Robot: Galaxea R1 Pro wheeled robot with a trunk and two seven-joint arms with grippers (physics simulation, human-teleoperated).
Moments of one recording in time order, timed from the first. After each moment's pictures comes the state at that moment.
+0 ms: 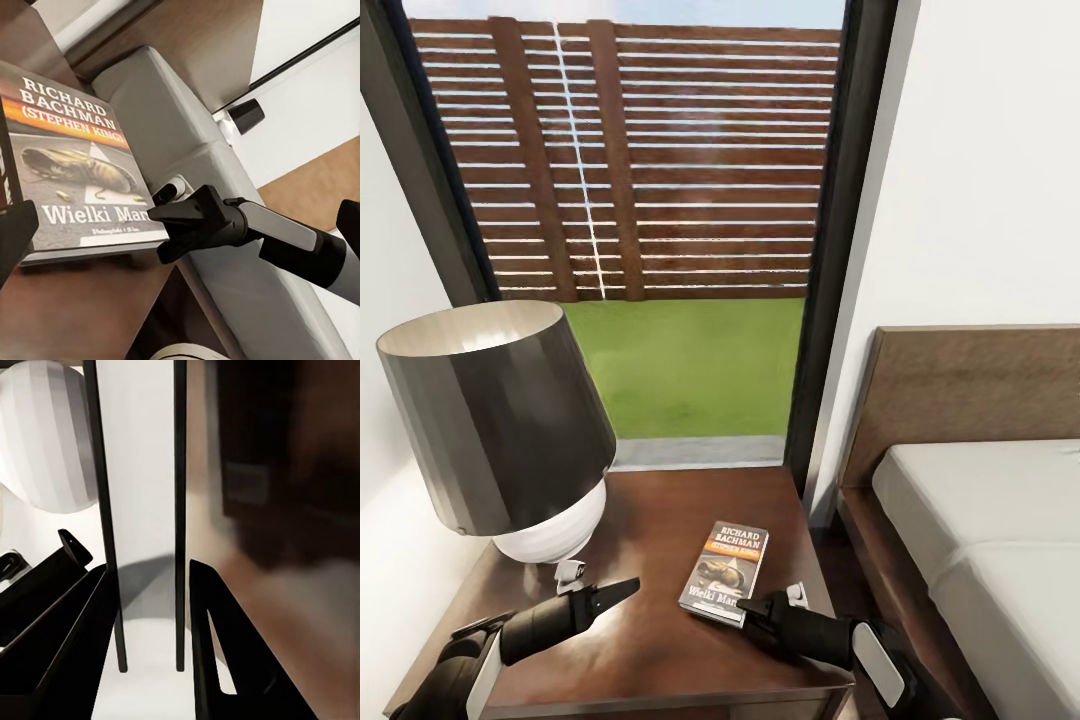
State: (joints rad) left arm -0.36 0.10 0.30 -0.84 0.12 0.51 -1.47; right arm -0.44 0.01 -0.01 -0.61 -0.64 0.86 0.76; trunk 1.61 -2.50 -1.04
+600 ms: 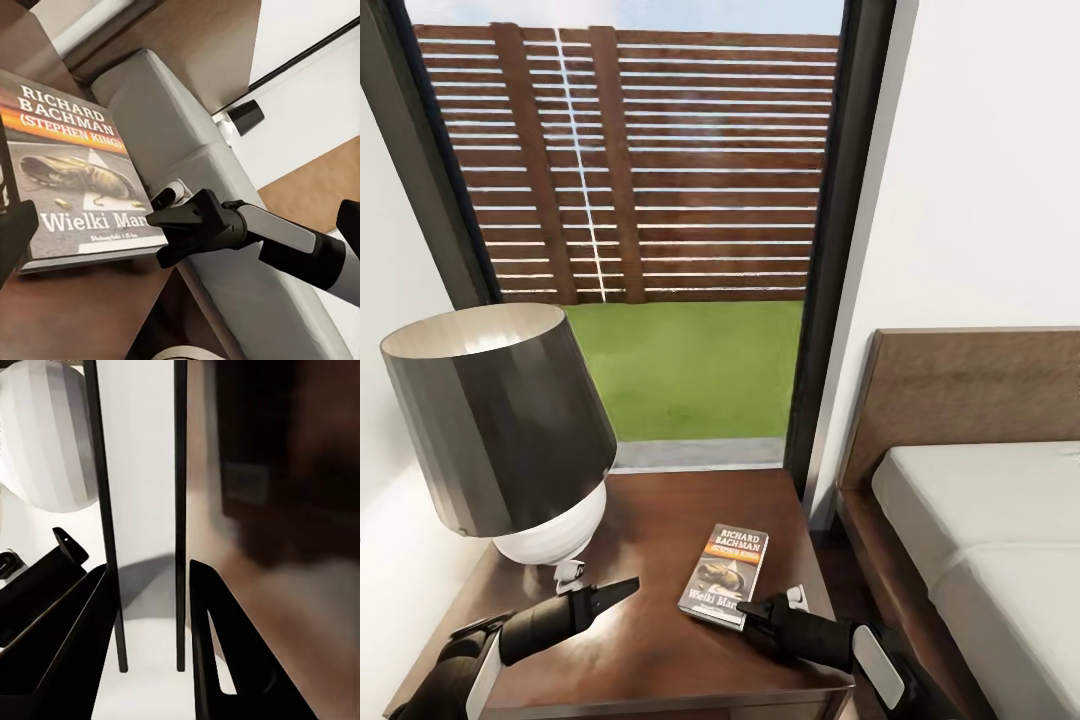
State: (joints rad) left arm -0.36 0.10 0.30 -0.84 0.12 0.51 -1.47; right arm -0.44 0.01 -0.01 -0.60 -0.64 0.85 0.76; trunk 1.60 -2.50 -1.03
